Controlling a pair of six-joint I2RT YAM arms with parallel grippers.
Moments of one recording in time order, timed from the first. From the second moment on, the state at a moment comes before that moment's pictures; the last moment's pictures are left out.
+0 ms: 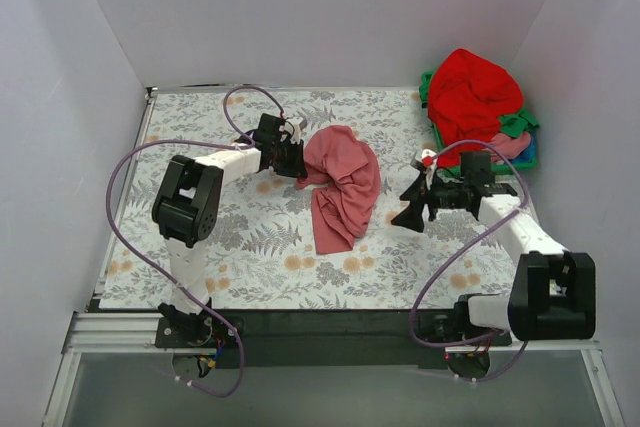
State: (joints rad) left arm -0.39 2.03 1.33 -0.19 0.34 -0.18; right arm 0.03 1.23 0.72 -0.43 -1.06 -0.65
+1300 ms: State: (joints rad) left arm -0.39 1.63 1.08 -0.17 0.32 -0.20; right arm 0.35 1.87 1.62 -0.52 -0.63 -0.12
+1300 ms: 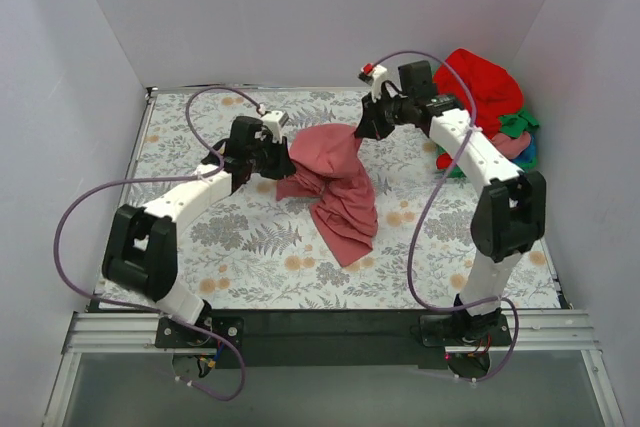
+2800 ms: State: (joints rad) left arm -0.40 0.68 0.91 0.01 0.46 -0.54; right arm 0.42 1.47 2.07 -0.59 -0.58 -0.54
